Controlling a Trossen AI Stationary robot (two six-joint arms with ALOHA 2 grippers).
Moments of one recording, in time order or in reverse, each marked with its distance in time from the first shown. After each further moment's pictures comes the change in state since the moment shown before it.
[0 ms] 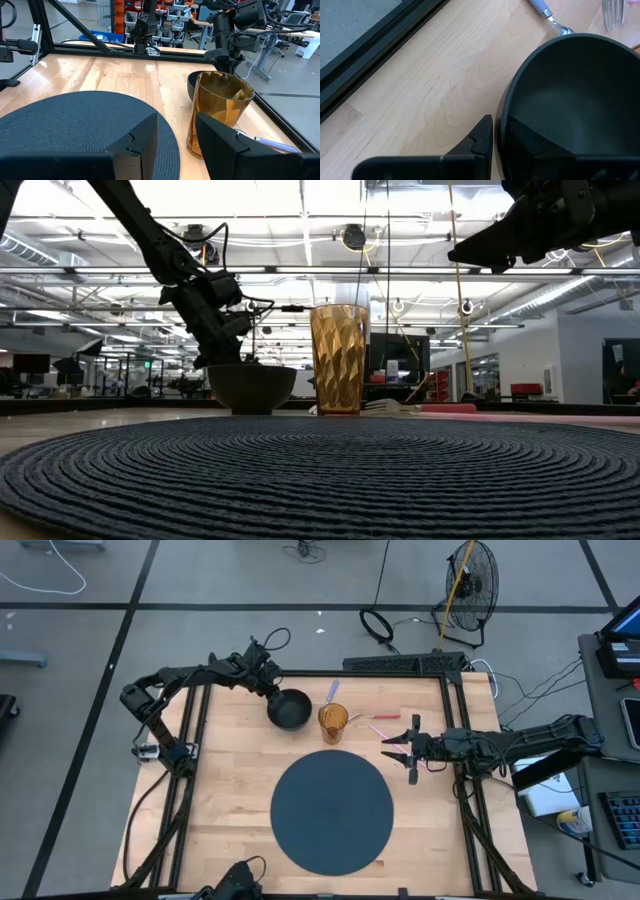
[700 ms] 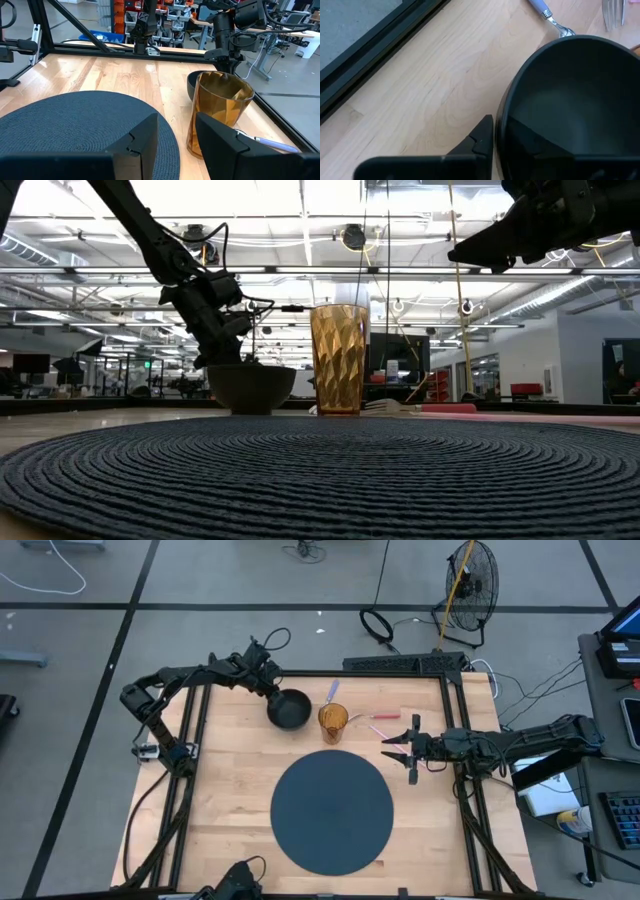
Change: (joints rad) left arm 0.000 0.000 0.000 0.001 -0.001 0.001; right arm 0.000 0.000 0.000 0.000 0.000 0.000
